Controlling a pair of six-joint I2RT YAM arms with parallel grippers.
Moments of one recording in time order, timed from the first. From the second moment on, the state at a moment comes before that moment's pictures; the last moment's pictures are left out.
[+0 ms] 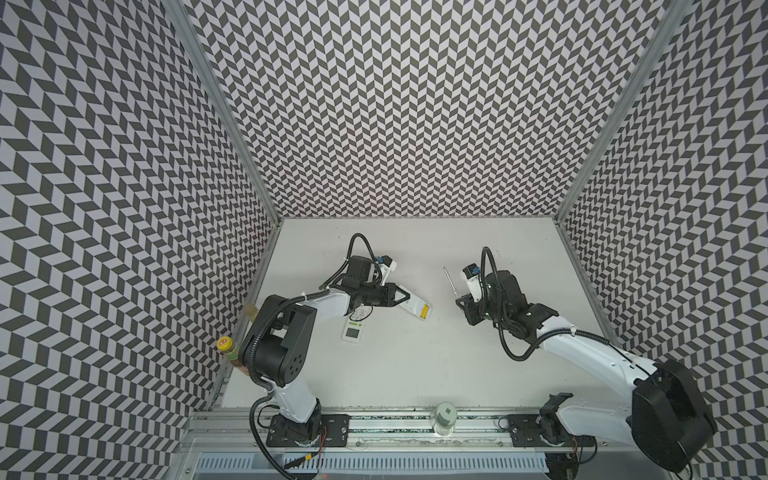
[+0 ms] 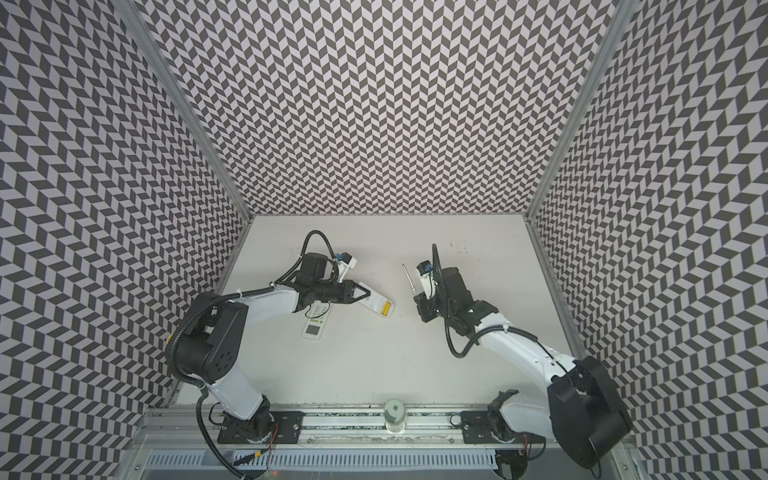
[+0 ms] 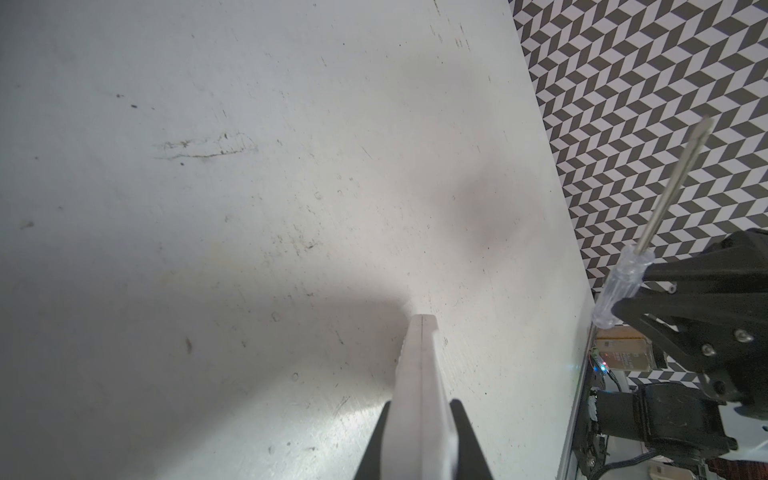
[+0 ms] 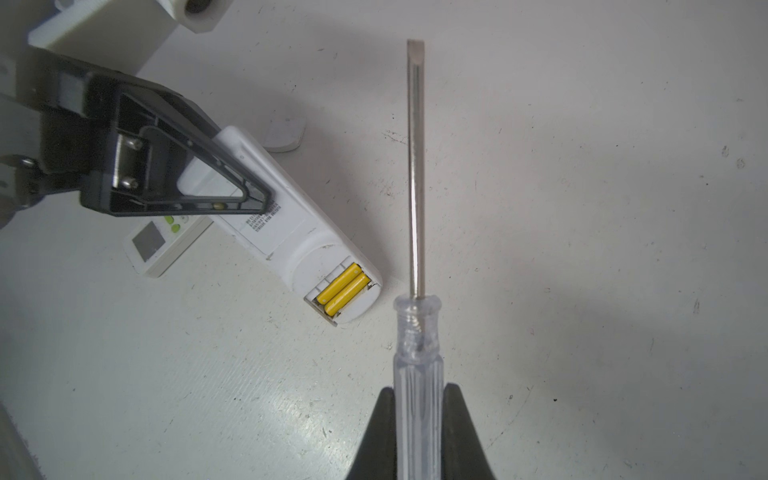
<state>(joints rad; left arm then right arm) -0.36 1.71 0.88 0.05 0.74 -0.36 0.53 1.26 0.73 -0.19 -0.15 0.10</state>
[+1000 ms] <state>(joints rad) -0.30 1.60 0.83 0.02 0.54 -0.33 0.53 1.22 0.68 -0.16 -0.20 0.07</state>
